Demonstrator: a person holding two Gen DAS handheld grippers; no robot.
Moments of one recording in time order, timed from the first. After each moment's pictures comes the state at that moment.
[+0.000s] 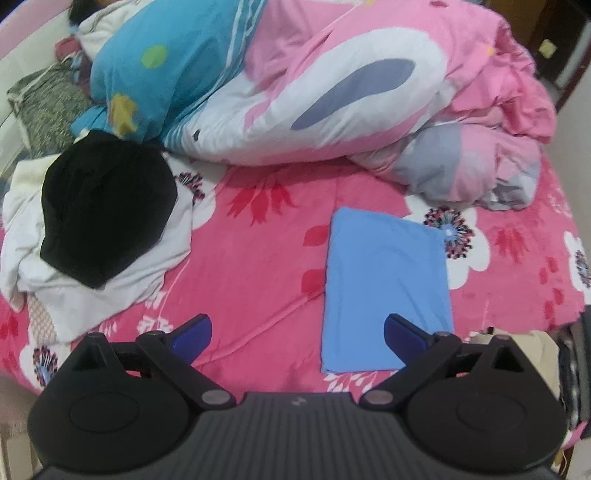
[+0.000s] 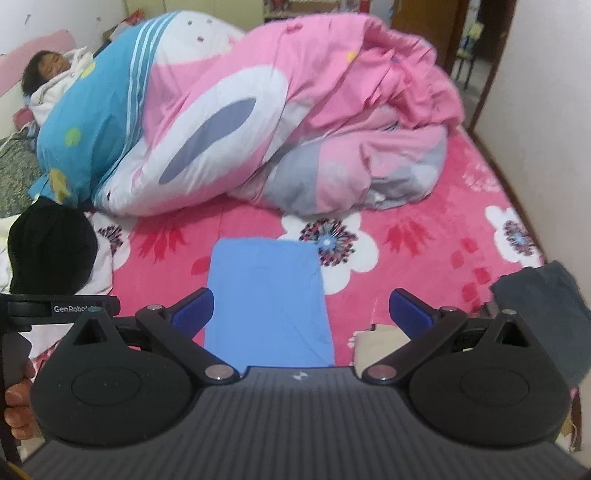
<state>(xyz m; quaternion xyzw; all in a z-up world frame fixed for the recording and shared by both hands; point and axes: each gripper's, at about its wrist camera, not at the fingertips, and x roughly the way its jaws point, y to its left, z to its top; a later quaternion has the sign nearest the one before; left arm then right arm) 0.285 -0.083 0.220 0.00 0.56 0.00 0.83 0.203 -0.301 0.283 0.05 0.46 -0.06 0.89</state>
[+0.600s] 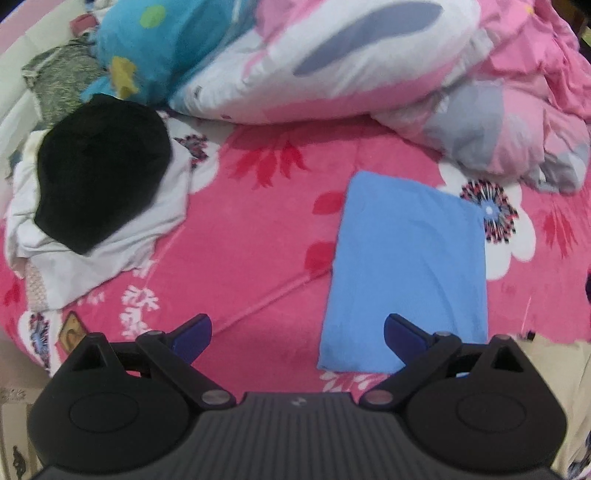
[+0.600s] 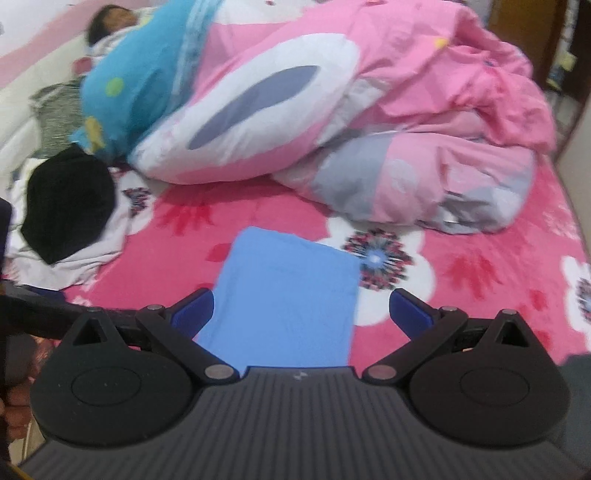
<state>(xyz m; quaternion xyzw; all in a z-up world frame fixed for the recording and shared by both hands) 0.292 -0.133 0.128 0.01 0.59 0.04 0.81 0.275 -0.336 0.192 0.00 0.45 0.09 0.89</state>
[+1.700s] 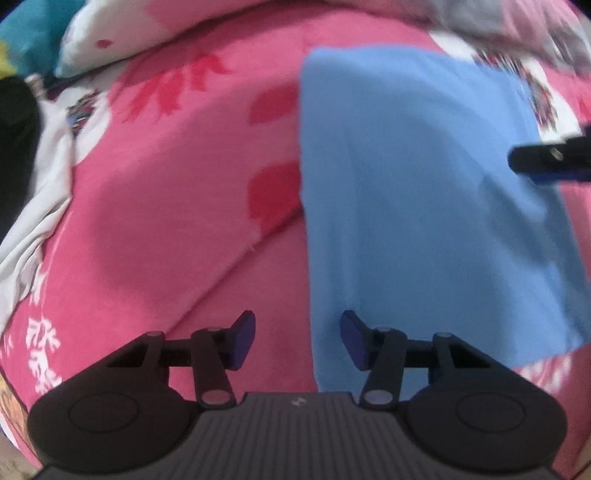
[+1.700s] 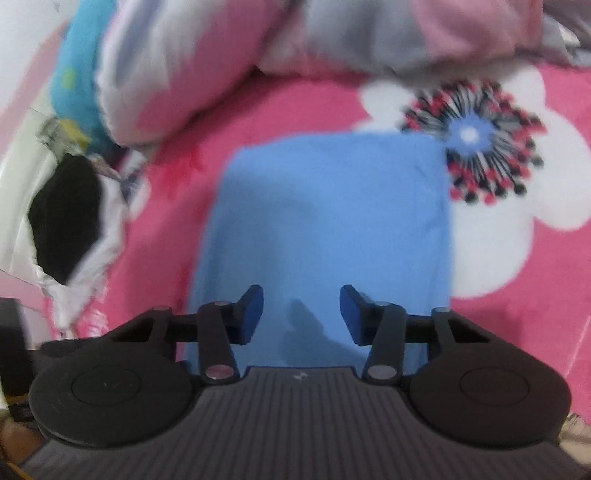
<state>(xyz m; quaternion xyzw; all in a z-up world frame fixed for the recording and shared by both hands) 0.321 -0.153 -0.062 0.11 0.64 -0.04 0.76 0.370 -0.380 -0.054 0.19 0.55 0.17 0.79</state>
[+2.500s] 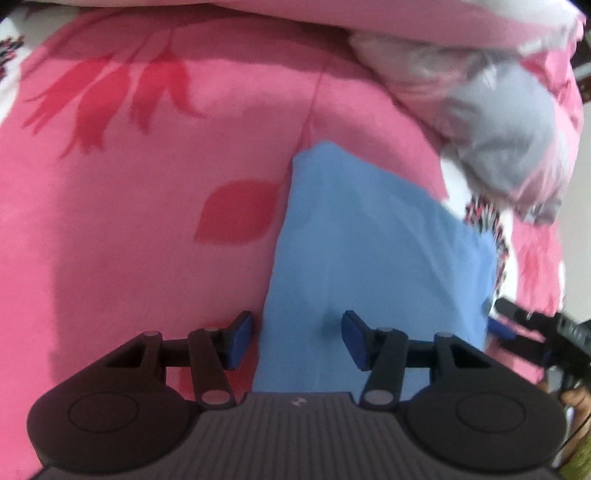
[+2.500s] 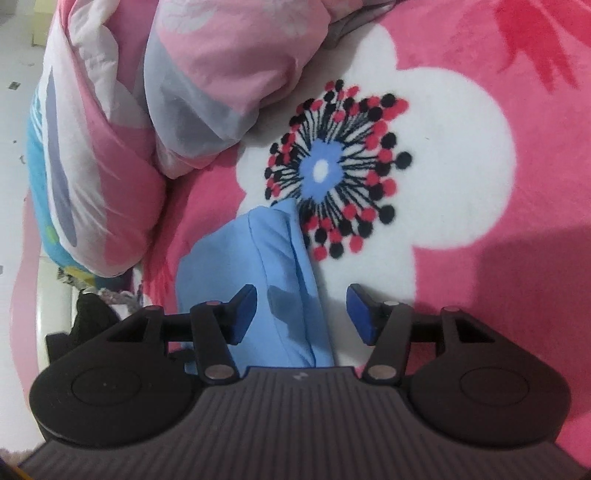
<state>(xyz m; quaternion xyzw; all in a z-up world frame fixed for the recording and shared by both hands) 0.461 -0.109 -0.093 -0.17 0.64 -0.14 0.74 0.396 -0.479 -0.104 0.42 0.50 0.13 0.75</state>
